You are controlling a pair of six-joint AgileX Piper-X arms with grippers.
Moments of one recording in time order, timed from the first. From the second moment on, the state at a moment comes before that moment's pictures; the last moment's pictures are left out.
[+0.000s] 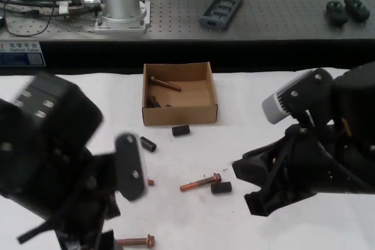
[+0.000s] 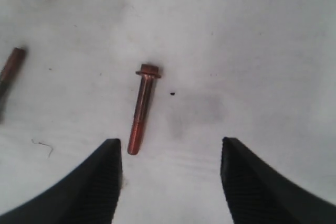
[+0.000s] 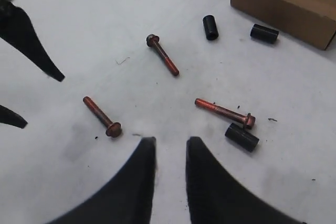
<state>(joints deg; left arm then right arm) -31.7 76.1 -46.7 50.8 12.0 46.6 46.4 63.8 -39.3 19.8 -7.3 3.7</state>
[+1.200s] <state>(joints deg) -32.4 99.6 -59.8 54.4 8.4 52.0 45.5 62.1 -30.6 15.2 -9.1 4.3</state>
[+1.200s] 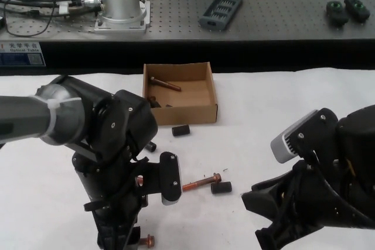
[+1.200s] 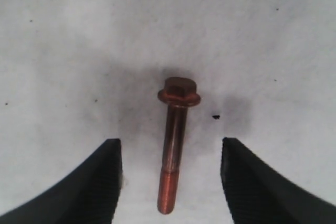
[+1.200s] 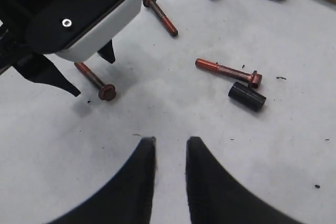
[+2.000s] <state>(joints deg) -31.9 100.8 -60.5 51.5 14.5 24.7 44.0 62.1 -30.6 15.2 -4.9 0.0</state>
